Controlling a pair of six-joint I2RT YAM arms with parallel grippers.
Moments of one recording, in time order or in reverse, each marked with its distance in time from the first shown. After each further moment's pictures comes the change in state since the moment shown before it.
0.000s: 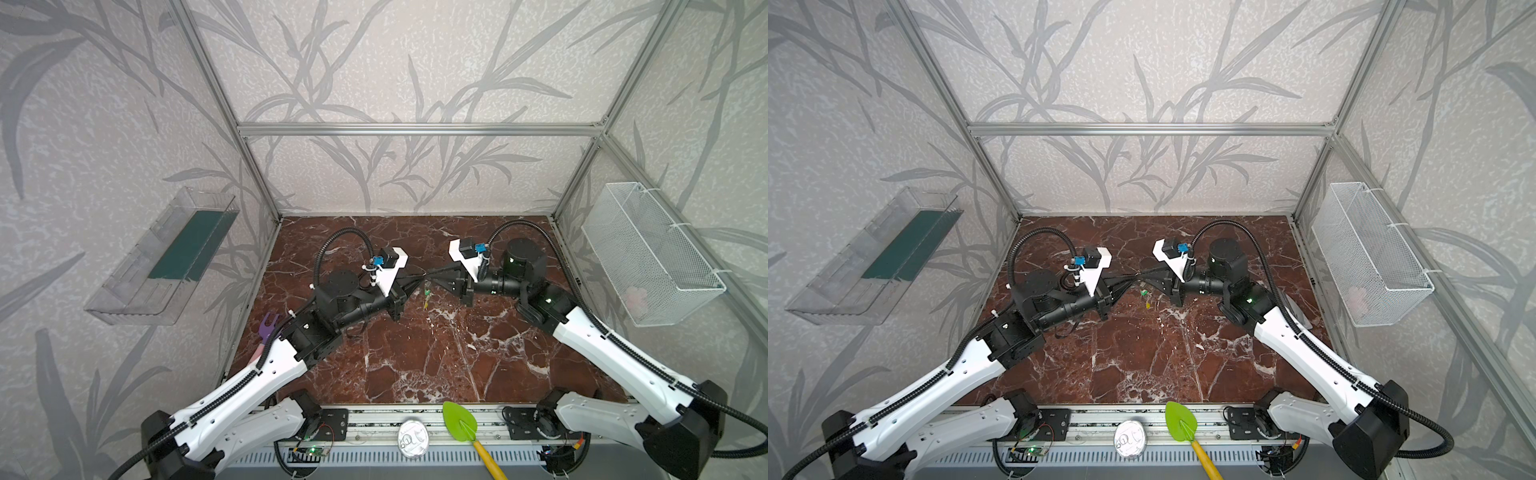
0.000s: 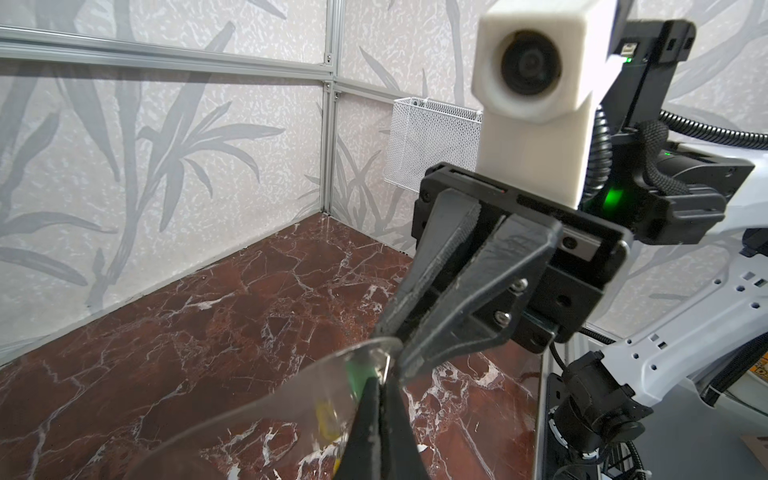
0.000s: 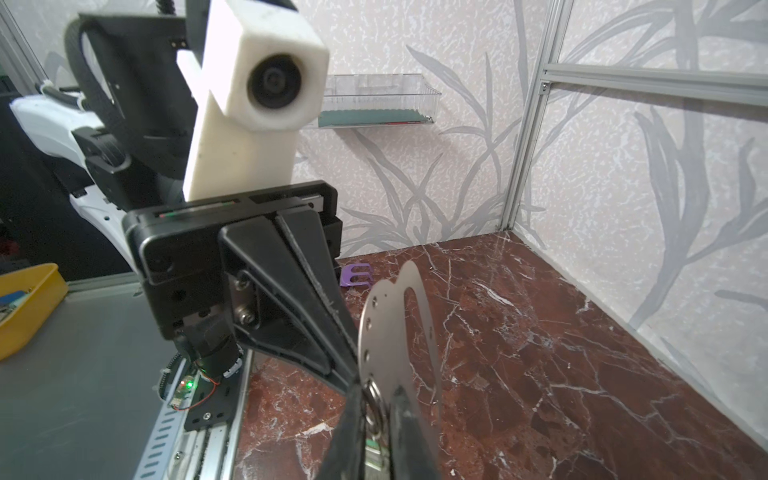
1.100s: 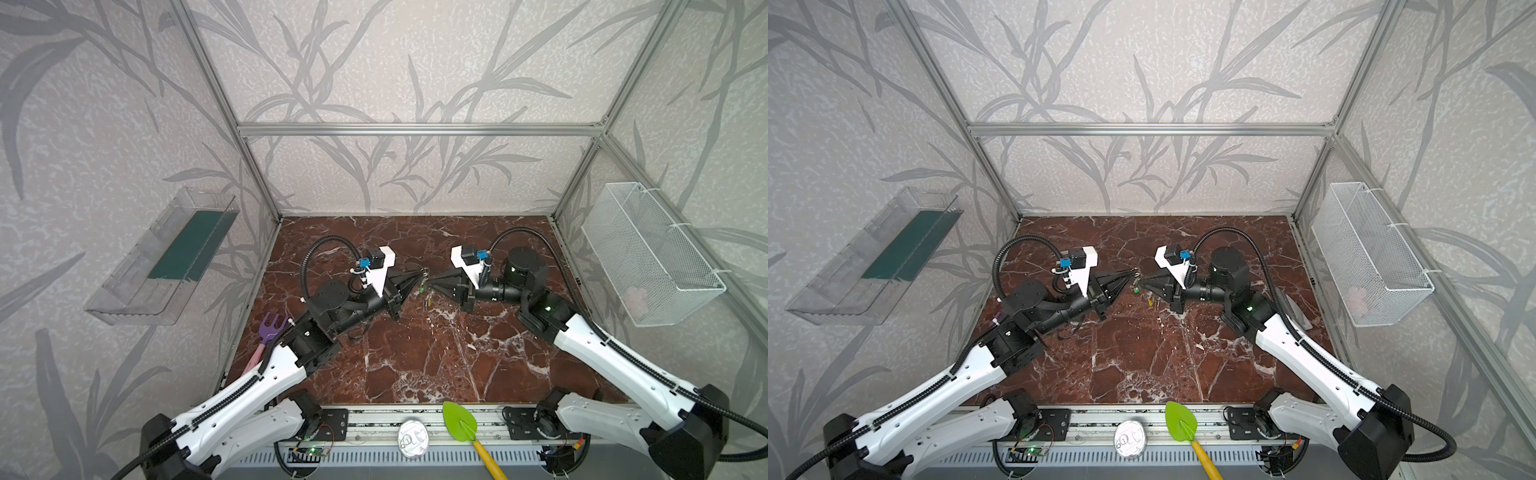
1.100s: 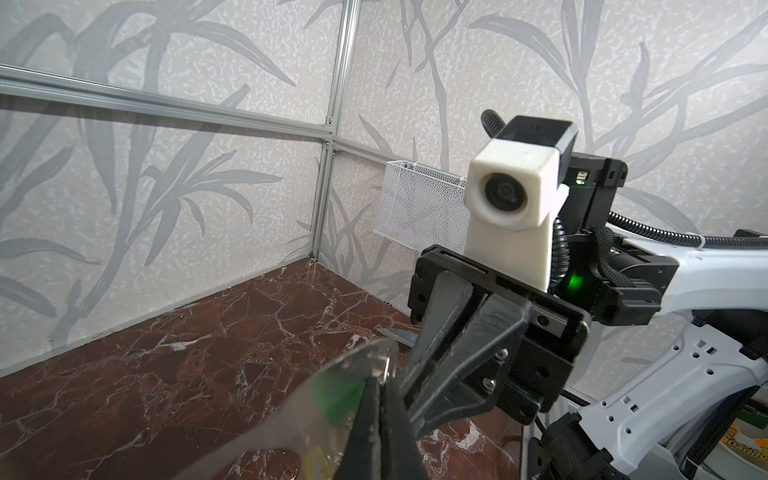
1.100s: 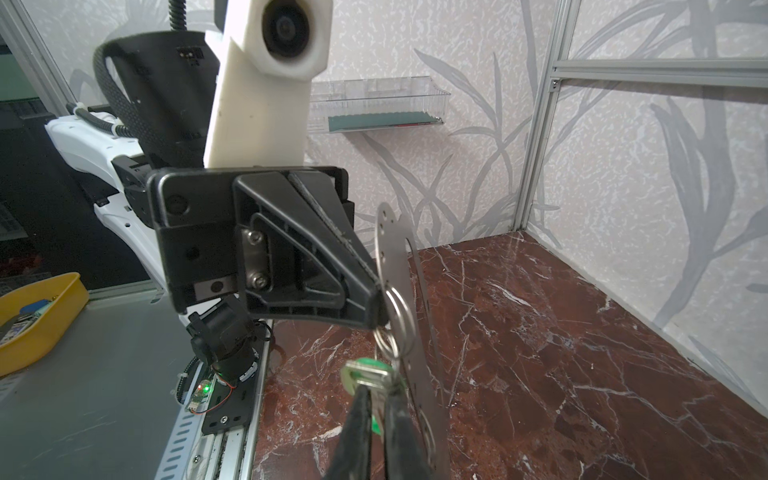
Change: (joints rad) left arm 0.000 -0.029 -0.090 0.223 -0.009 -0.119; right arm 0.012 -0.032 -0.072 0.068 -0.017 0.039
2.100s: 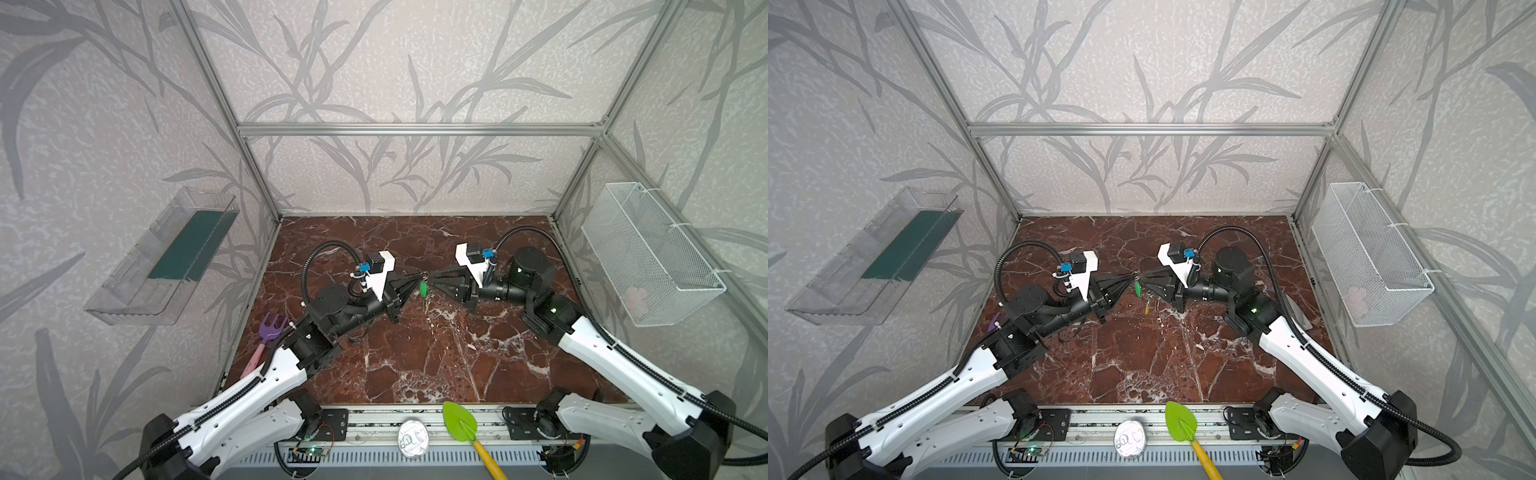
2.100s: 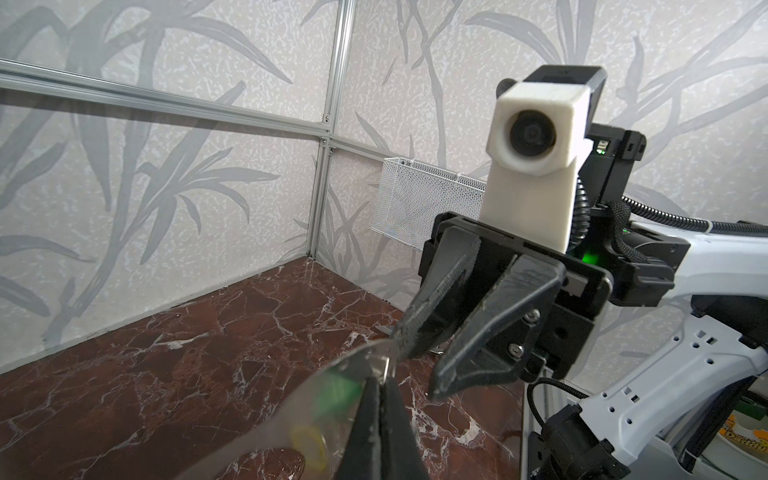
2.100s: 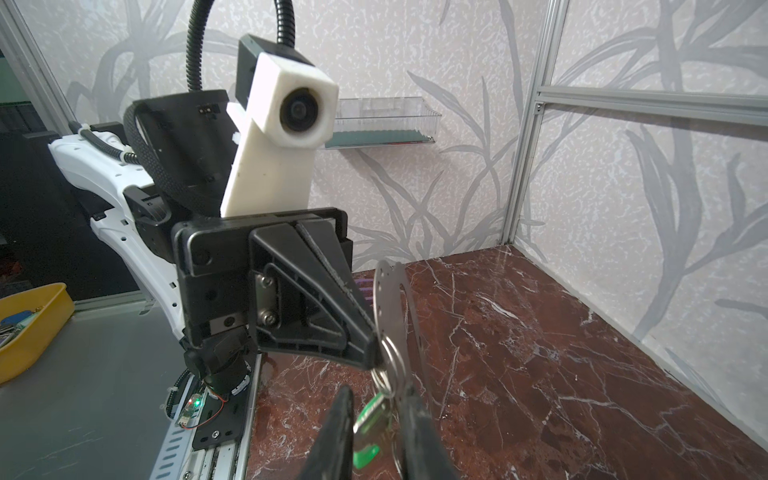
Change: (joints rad) left arm 0.000 -0.017 -0.054 0.048 0.014 0.003; right arm 0.005 -0.030 0.021 0.002 0.032 0.009
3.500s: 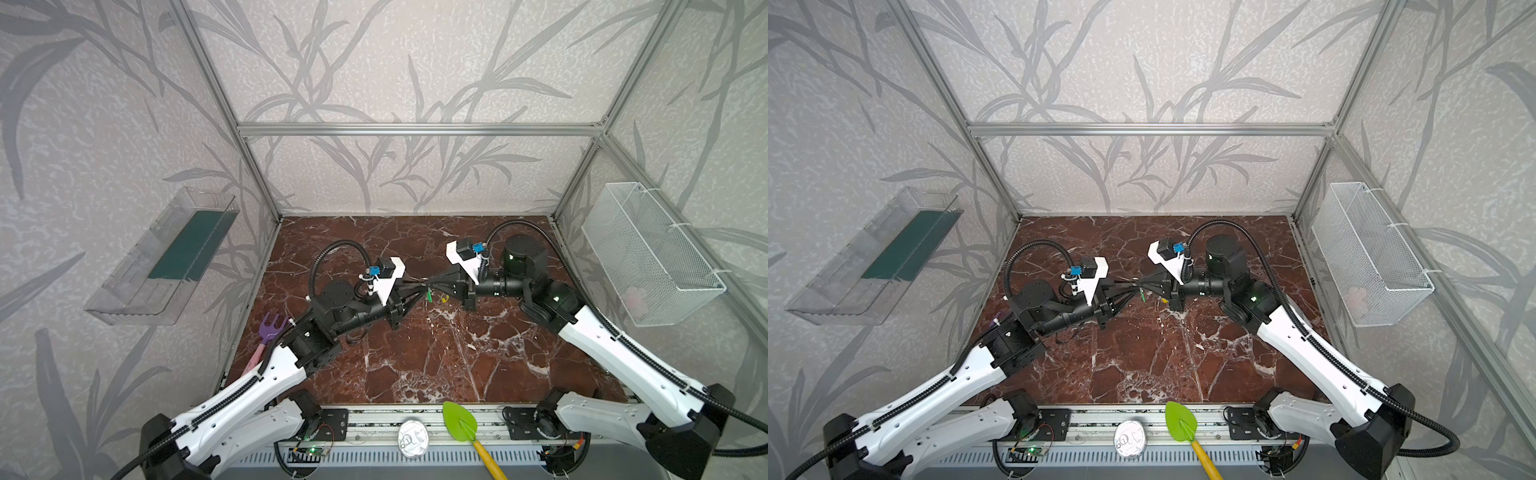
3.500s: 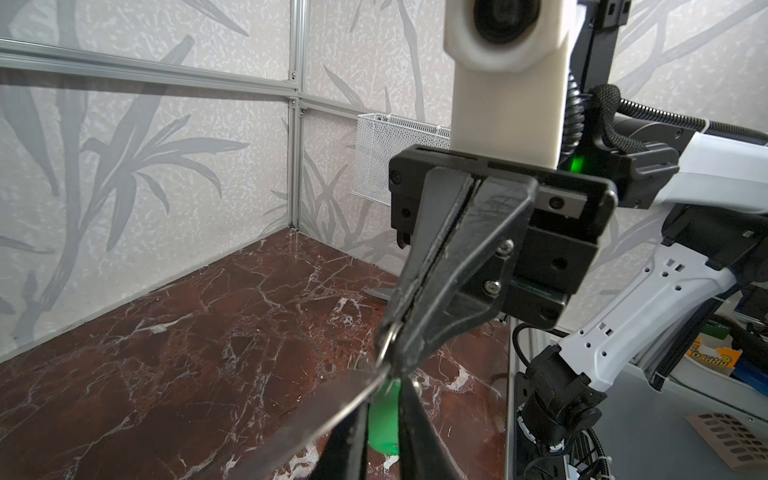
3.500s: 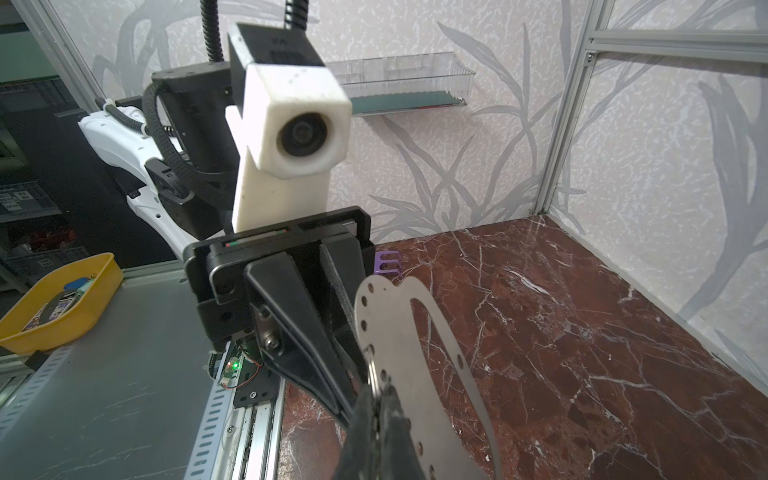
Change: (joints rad) left arm -0.005 -0.002 0.049 -0.171 0.084 0.114; right arm 0.021 0.068 0.164 -0.282 -0.051 -0.087
